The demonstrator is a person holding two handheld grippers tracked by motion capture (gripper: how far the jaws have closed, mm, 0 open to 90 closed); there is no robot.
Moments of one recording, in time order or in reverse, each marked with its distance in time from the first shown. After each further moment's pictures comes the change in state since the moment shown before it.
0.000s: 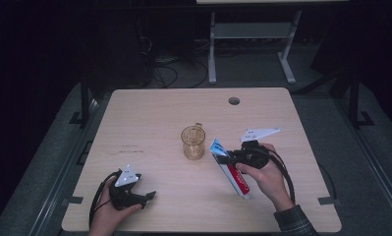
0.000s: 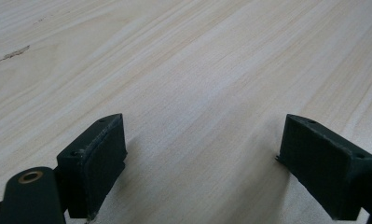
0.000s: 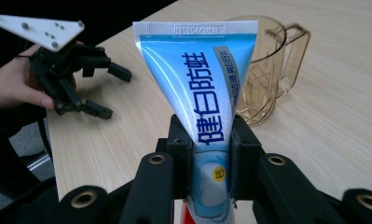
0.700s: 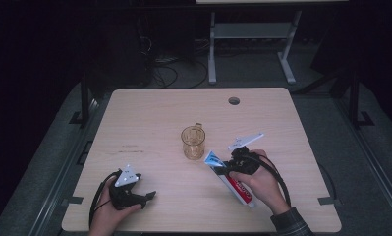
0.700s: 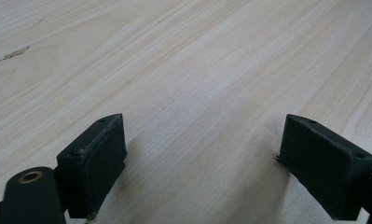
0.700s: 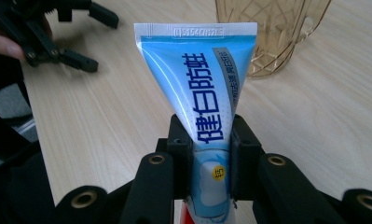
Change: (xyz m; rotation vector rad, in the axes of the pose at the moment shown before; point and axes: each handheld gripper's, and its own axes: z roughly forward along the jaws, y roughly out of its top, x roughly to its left) left arm 0.000 0.000 0.000 -0.002 0.000 -0.002; right arm 0.007 -0.012 0.025 0.199 -0.031 0.002
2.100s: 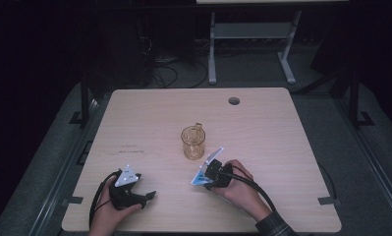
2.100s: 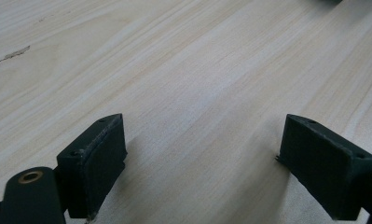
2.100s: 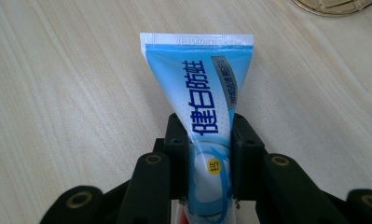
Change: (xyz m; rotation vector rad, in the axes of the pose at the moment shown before) left arm 0.000 0.000 0.000 0.004 0.000 0.005; right arm 0.031 -0.002 0.069 0.319 -0.128 -0.163
